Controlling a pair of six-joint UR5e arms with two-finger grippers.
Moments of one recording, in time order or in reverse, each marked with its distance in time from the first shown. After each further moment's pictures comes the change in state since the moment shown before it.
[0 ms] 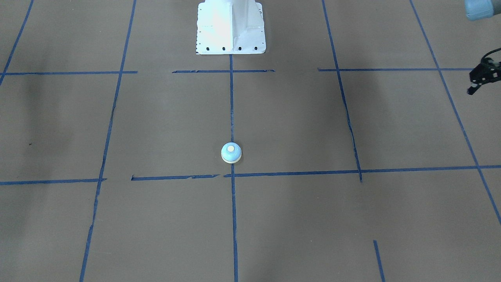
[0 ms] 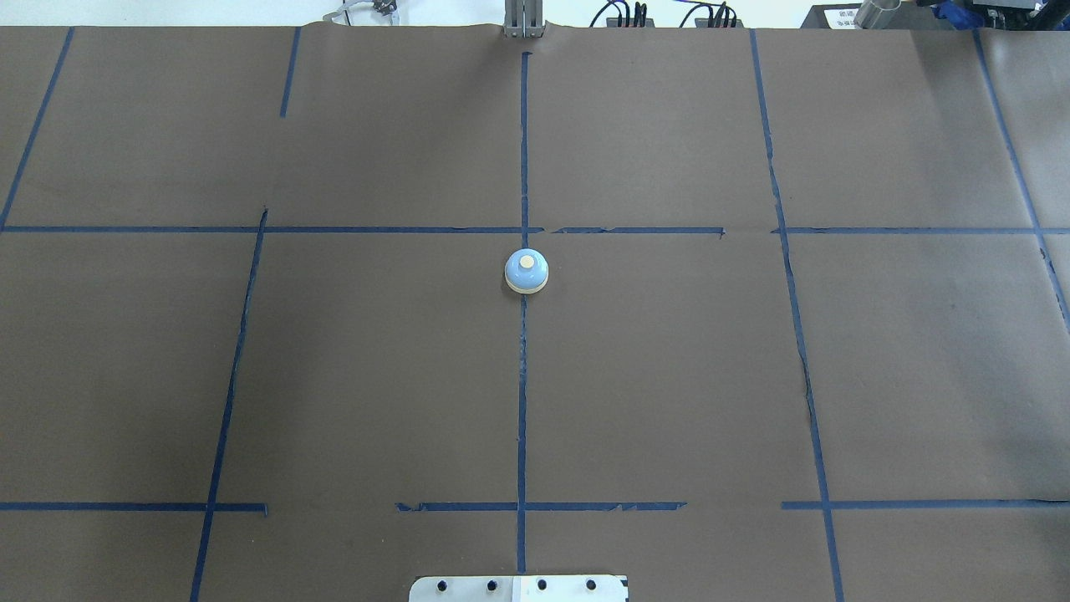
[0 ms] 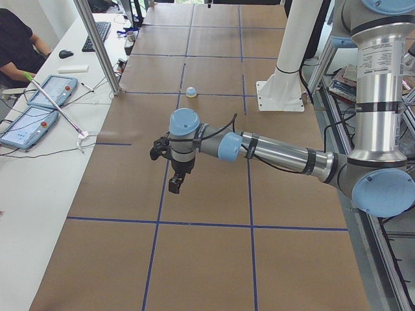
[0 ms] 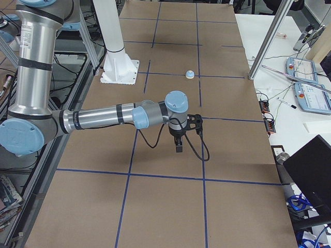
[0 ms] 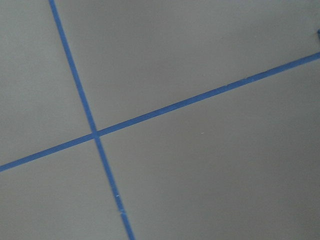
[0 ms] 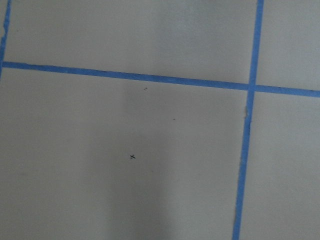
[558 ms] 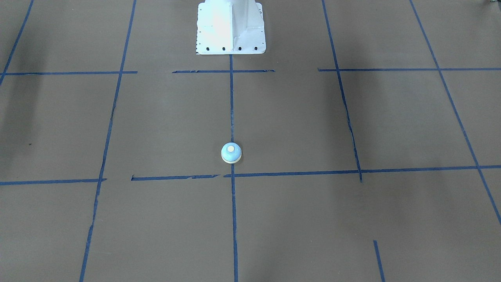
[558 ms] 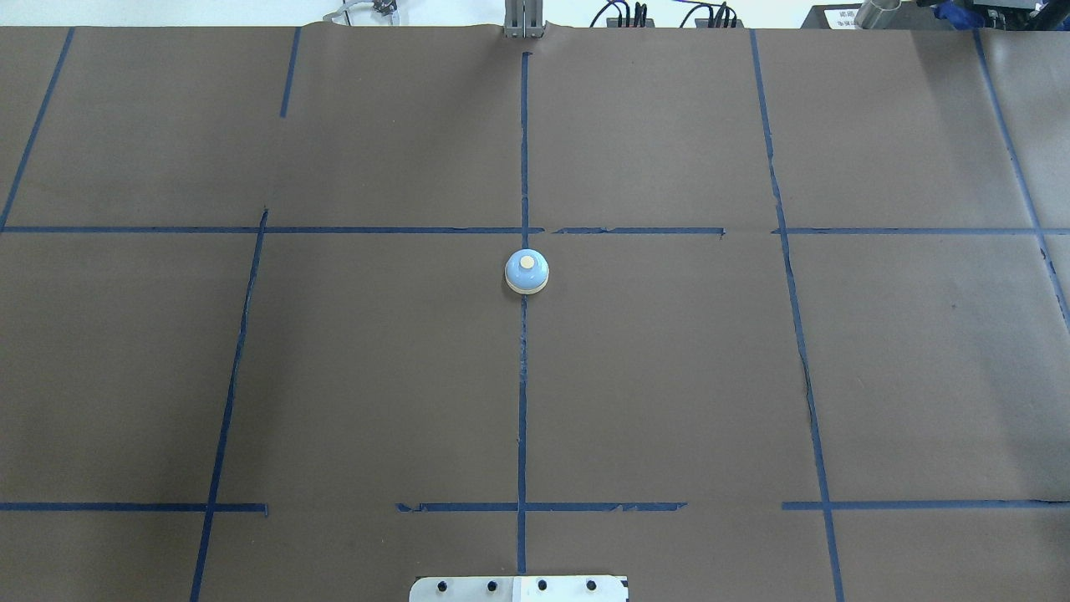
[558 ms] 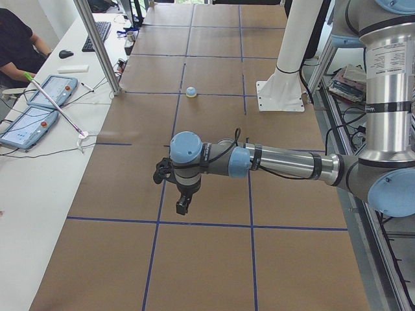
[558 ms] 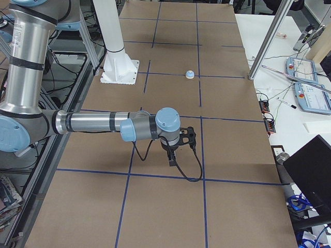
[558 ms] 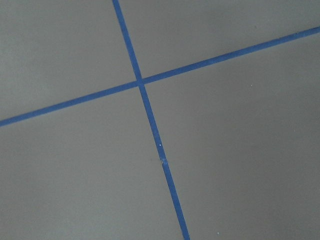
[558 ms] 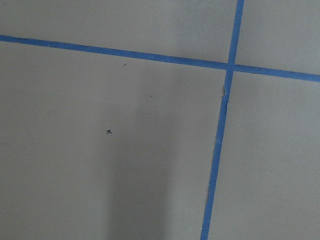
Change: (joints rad) left arm -0.075 0.044 0.030 0.129 -0.054 0.074; right arm 0.069 -0.041 -0.043 0.006 0.049 -0.141
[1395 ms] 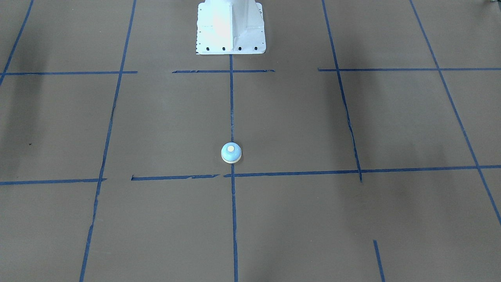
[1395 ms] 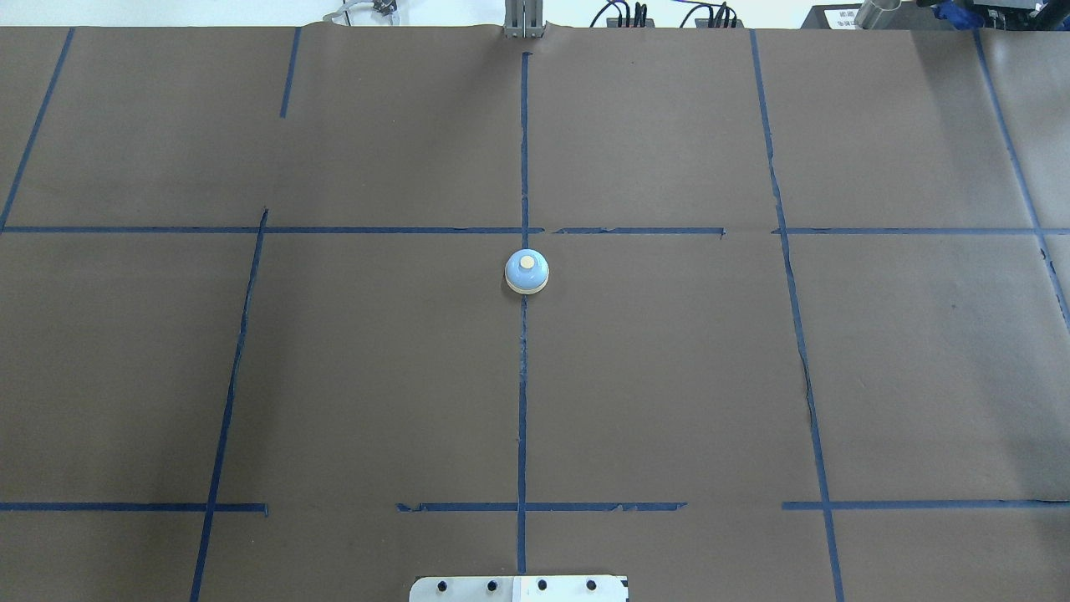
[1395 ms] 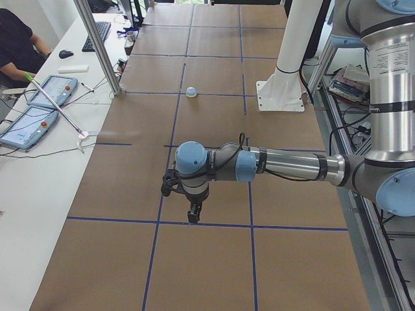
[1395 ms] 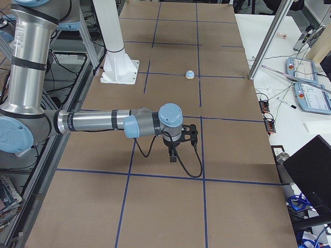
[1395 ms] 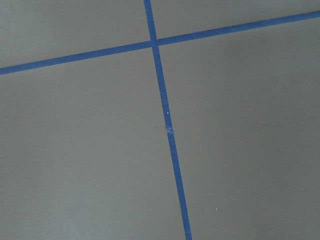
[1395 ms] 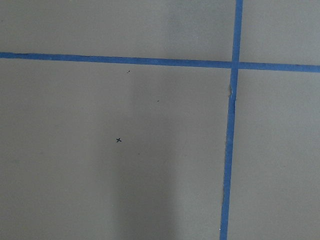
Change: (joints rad) left arm -0.004 0.027 0.000 0.021 -0.003 -0.022; right arm -0.035 0.016 0.027 -0.022 -0.007 0.133
